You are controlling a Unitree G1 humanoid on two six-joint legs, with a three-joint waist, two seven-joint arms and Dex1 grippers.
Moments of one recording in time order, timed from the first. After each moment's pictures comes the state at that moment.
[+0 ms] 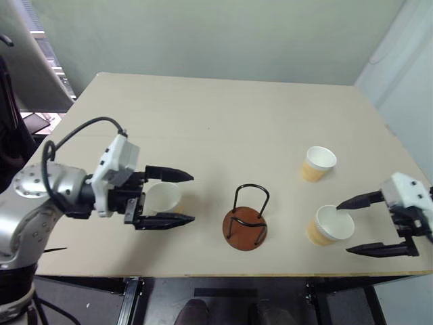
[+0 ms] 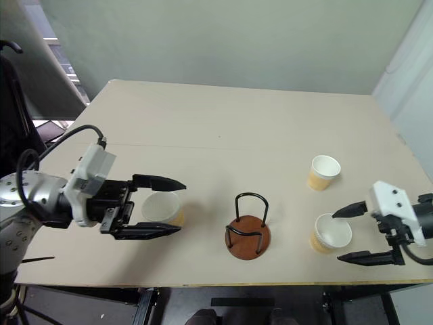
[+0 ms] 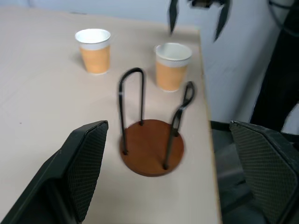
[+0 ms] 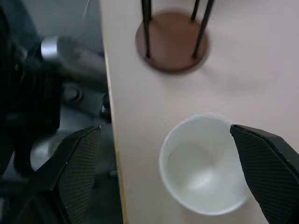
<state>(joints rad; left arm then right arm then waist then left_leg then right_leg) -0.31 1.00 0.30 -0.47 -0.85 0.74 -1.26 0.01 -1.25 -0.30 -0.36 0.51 0.44 1.48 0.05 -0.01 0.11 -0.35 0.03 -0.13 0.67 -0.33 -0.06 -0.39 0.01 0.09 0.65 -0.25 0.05</state>
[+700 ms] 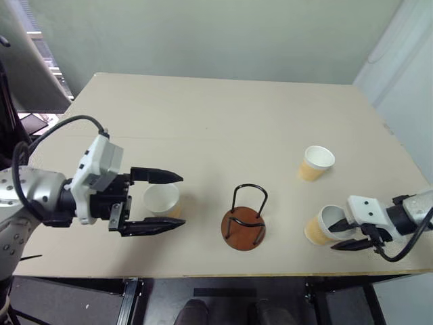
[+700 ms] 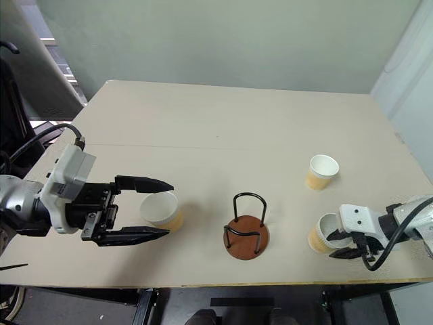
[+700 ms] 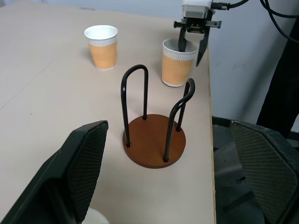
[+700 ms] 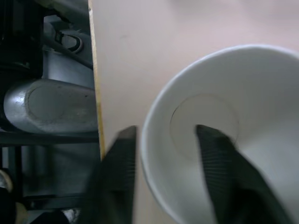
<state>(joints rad) -0.21 1.07 0.40 -0.51 -0.91 0.74 -1.20 -0.15 -1.20 0.02 -0.24 0.28 0.31 1.44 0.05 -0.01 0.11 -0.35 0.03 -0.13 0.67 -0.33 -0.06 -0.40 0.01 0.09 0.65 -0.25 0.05</state>
